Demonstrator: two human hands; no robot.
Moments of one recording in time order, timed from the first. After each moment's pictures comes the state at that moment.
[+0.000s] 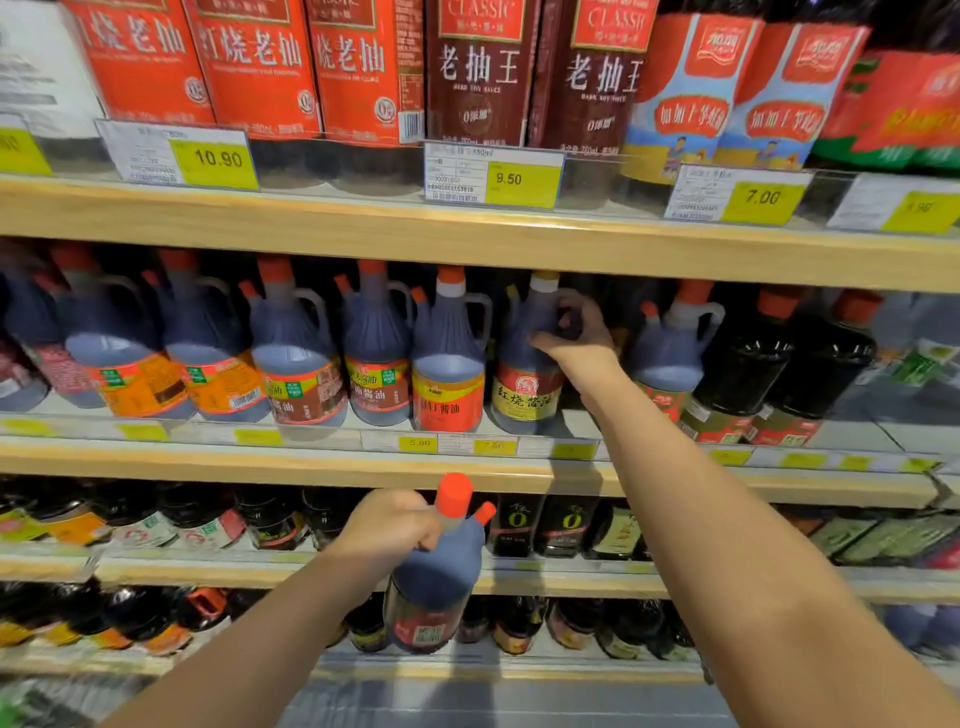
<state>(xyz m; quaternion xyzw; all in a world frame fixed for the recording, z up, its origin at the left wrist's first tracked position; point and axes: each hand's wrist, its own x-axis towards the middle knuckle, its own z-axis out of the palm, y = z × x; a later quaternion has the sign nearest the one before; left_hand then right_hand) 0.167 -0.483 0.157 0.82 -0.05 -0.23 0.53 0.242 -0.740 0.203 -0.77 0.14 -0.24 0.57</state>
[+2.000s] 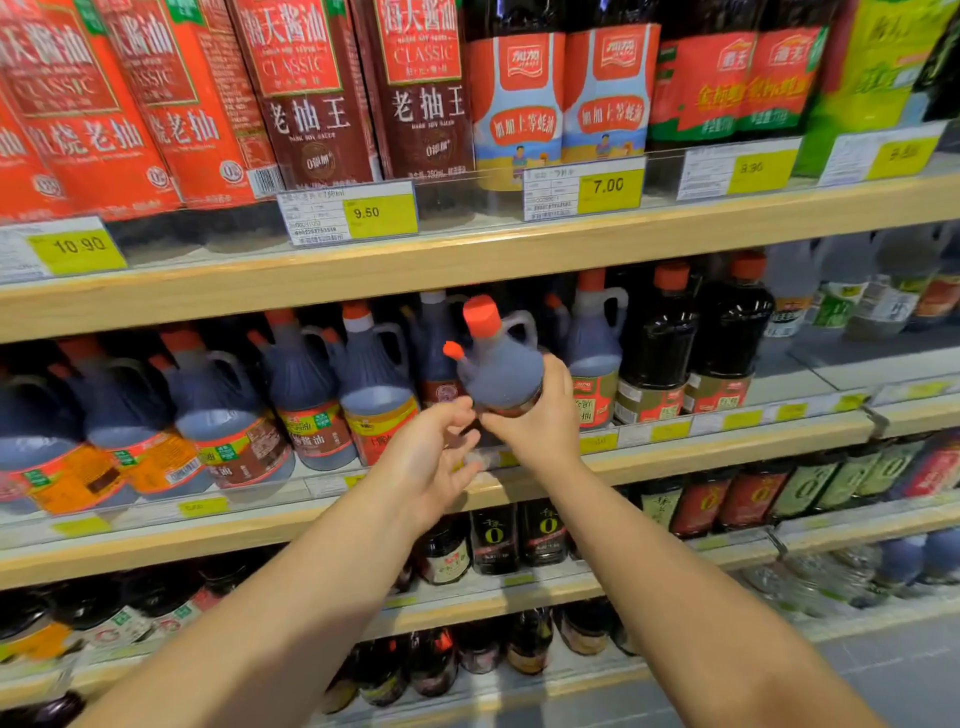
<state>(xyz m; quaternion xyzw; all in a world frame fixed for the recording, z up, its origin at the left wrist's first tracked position) 0.163 -0.593 0.242 0.60 0.02 -0.33 0.73 0.159 -0.726 0.176 -0.77 0.19 -0.30 0.53</state>
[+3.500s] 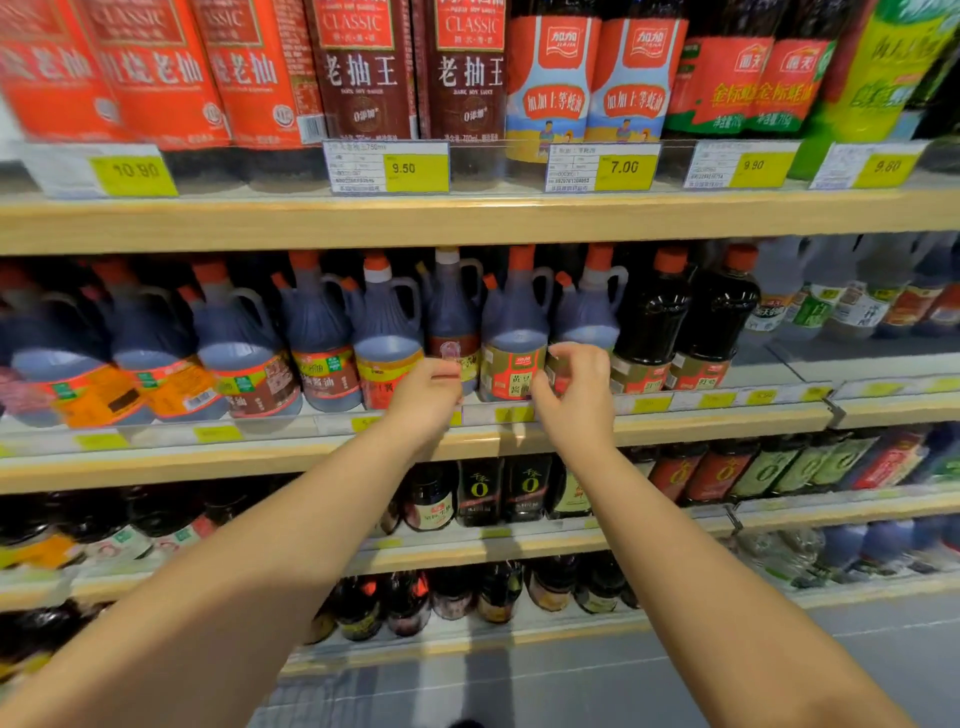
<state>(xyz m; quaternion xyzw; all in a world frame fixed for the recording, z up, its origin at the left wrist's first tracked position) 0.181 -0.584 0.209 0.80 -0.09 -0.14 0.58 0.110 -0.730 0.181 -0.84 0.19 -0.37 0.34</state>
